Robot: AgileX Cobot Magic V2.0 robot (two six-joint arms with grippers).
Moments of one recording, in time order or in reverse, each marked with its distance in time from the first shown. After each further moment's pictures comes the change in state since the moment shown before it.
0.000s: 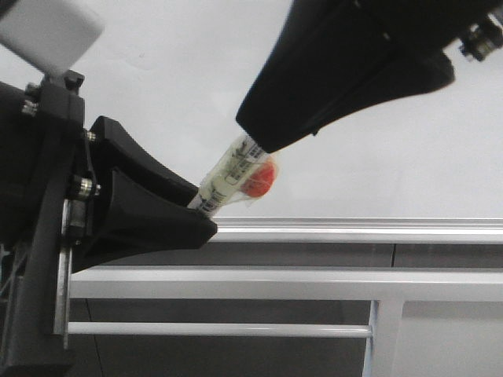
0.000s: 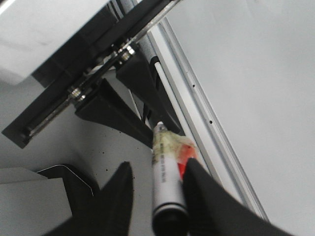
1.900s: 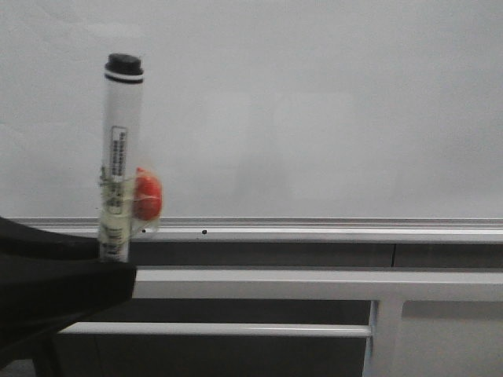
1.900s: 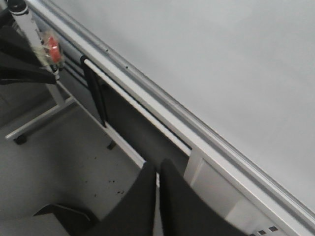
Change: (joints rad) left arm 0.096 0.199 0.384 -0.330 -0.832 0.051; right arm -0.427 -0.595 0.219 0.128 0.276 0.010
